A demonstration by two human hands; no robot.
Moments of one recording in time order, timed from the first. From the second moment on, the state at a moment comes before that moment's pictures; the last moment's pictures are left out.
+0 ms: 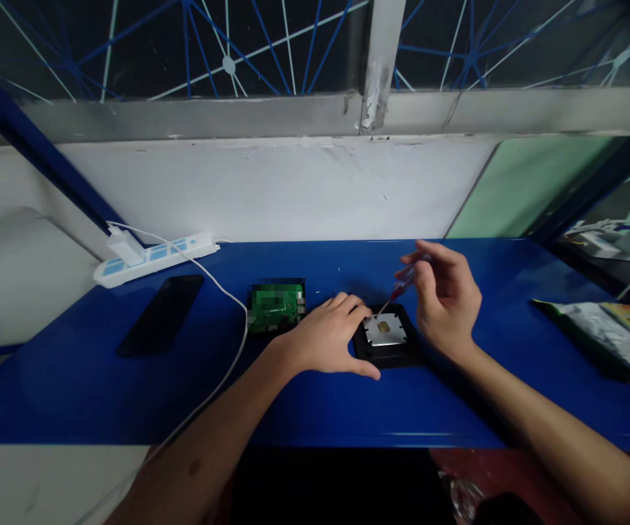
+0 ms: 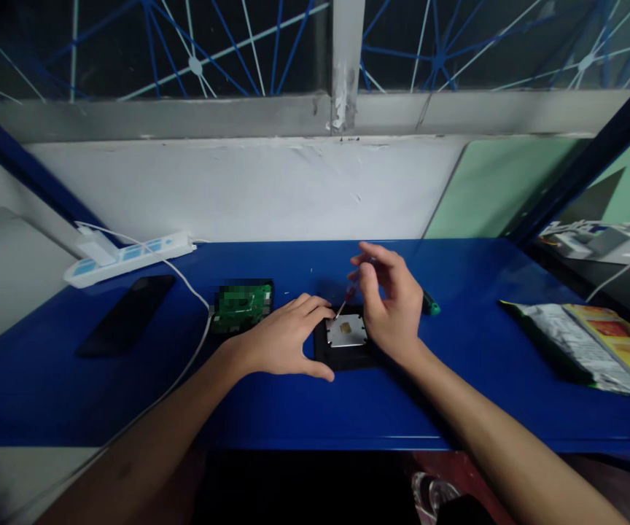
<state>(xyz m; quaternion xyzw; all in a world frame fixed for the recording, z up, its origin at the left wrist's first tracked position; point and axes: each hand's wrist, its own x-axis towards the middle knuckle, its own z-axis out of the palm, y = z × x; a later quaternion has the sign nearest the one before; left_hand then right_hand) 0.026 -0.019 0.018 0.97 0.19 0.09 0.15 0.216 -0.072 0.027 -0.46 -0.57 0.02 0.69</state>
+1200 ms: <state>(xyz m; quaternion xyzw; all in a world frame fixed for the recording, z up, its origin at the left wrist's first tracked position) 0.017 0.012 0.017 0.95 0.24 0.15 0.11 0.232 -0.038 0.000 -0.50 -0.50 0.16 0.69</state>
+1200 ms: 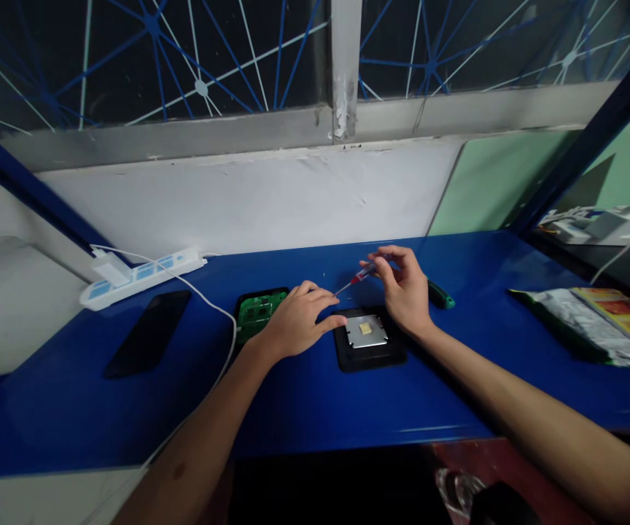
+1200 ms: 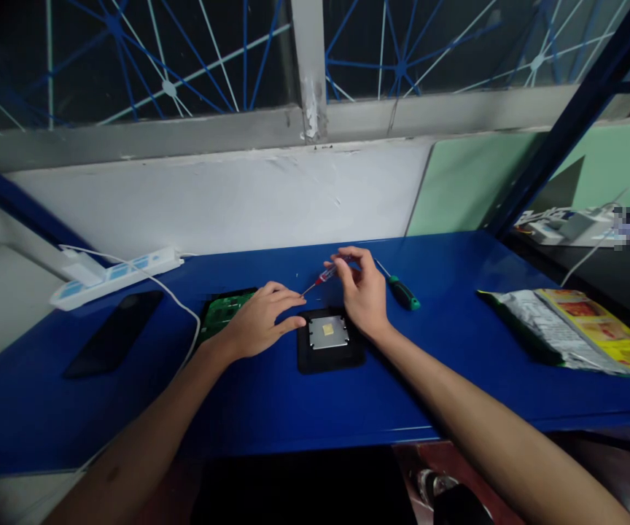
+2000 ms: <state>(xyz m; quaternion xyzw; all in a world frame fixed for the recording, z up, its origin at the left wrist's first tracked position) 0.023 -0.018 0.022 0.97 0.20 0.07 0.14 0.279 -0.035 -0.014 -0.76 -0.60 -0.03 0.23</state>
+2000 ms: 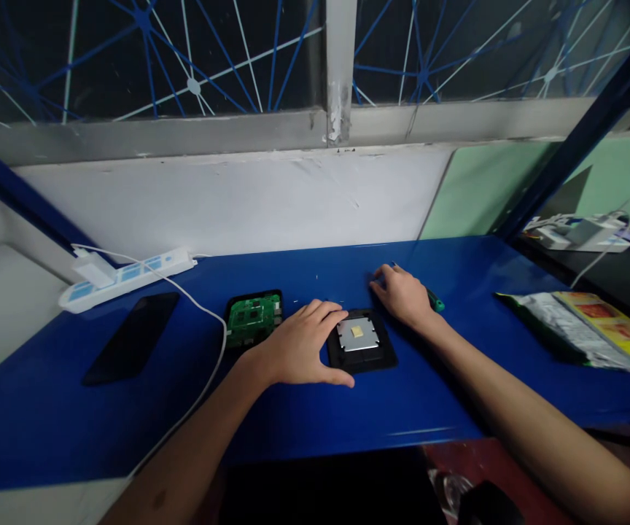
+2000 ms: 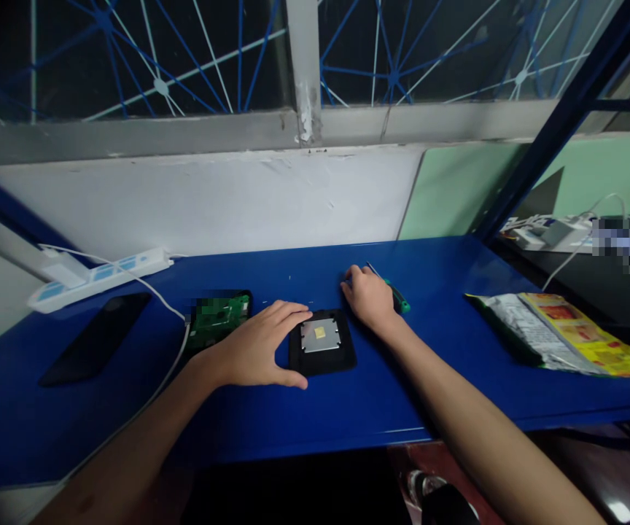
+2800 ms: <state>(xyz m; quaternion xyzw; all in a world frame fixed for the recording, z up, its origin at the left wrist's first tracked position) 0.021 -0.014 0.022 0.96 0.22 0.04 0.18 0.277 -0.075 0.020 -0.47 -0.86 0.09 0.15</state>
